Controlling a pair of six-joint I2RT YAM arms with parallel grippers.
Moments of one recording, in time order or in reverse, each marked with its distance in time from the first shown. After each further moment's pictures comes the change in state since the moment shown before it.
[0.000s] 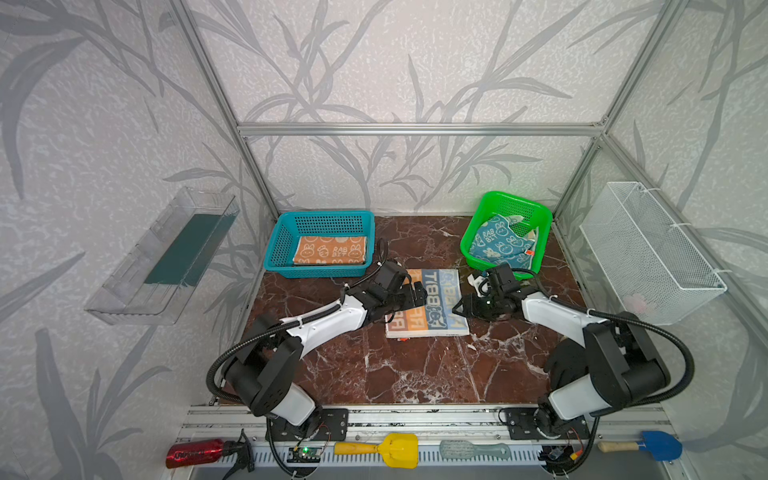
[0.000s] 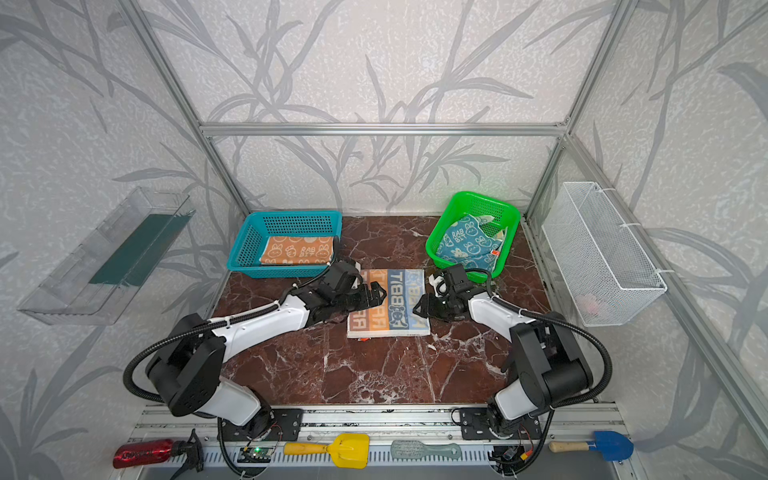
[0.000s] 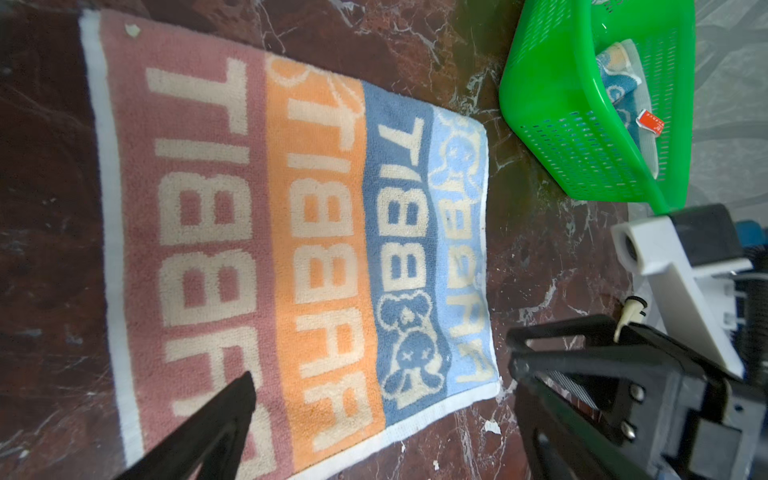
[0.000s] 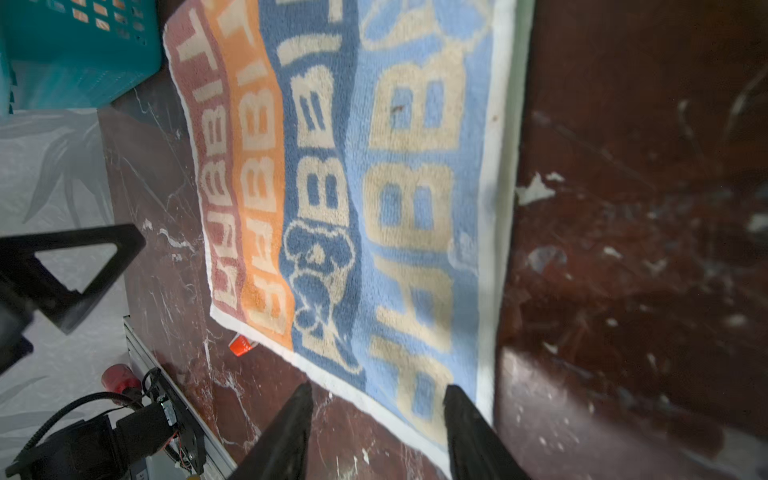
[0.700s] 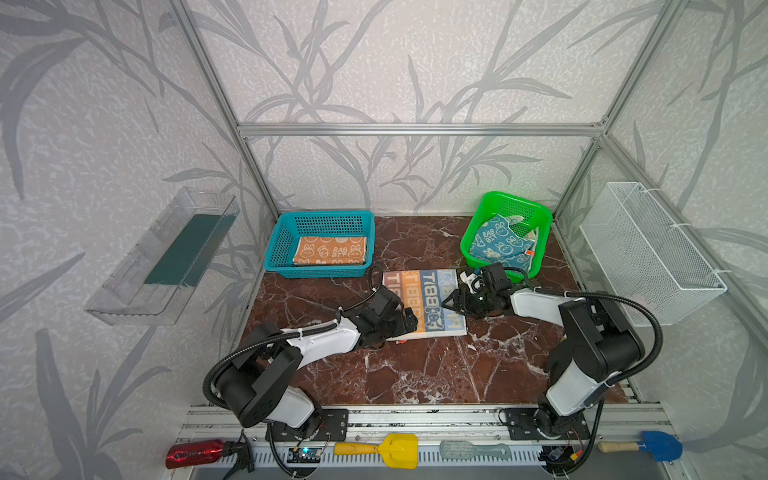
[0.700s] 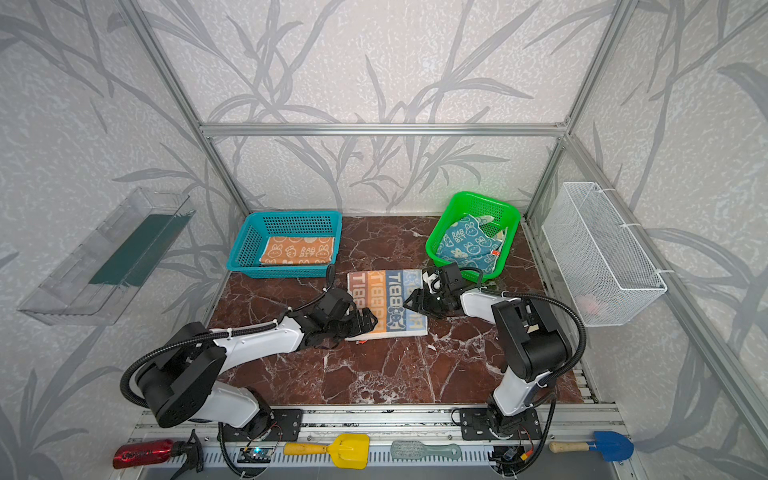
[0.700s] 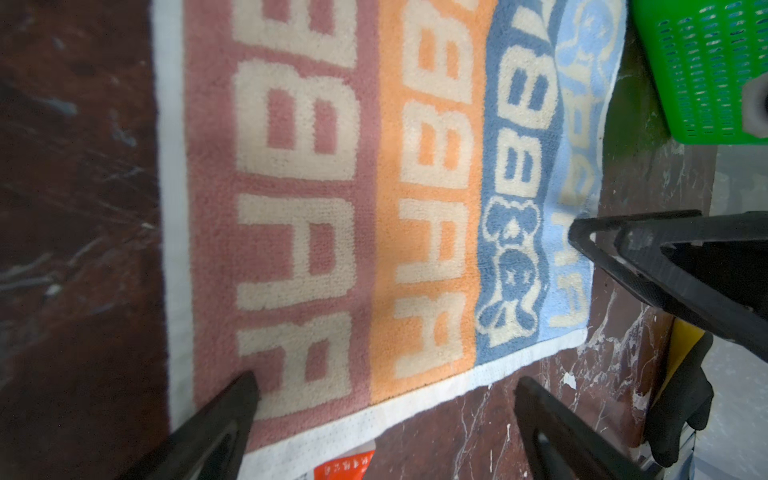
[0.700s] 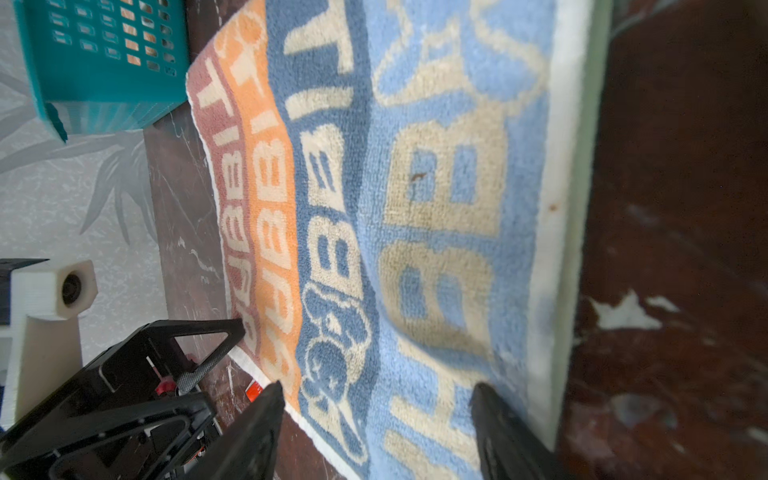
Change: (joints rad) left arm -0.020 -0.074 -0.249 0.057 -0.011 -0.081; right arm -0.008 0.116 -0.011 0.174 -0.070 0.035
